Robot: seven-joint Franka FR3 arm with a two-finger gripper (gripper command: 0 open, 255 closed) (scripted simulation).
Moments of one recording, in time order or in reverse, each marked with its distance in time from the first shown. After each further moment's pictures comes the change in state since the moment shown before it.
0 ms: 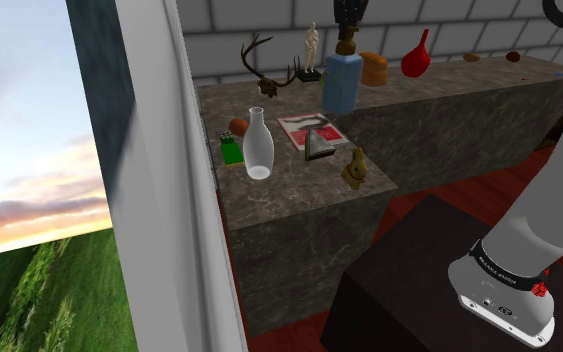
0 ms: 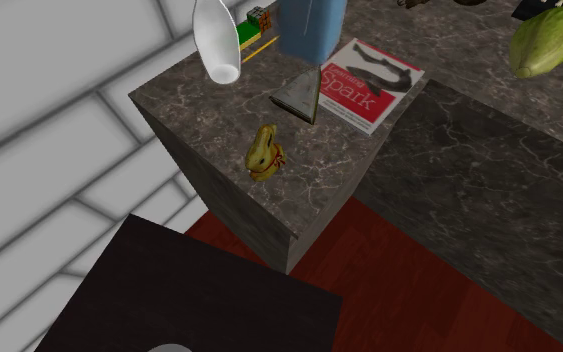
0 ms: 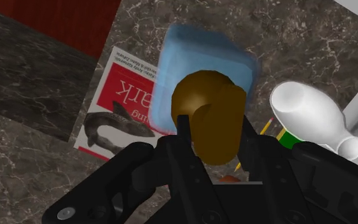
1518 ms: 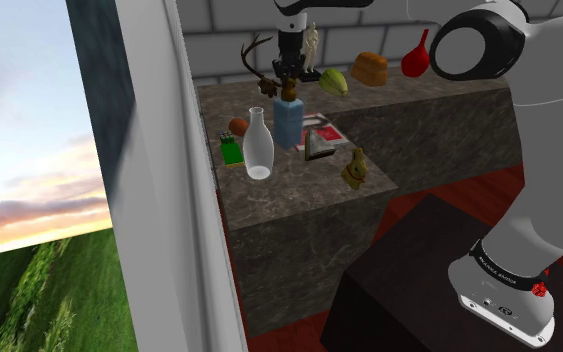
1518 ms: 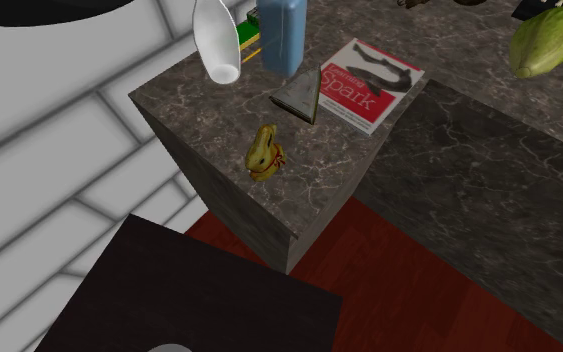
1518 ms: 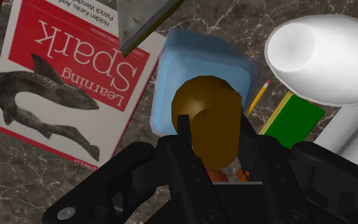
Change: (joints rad) arm 0.079 0.448 0.052 0.255 0.024 0.191 0.140
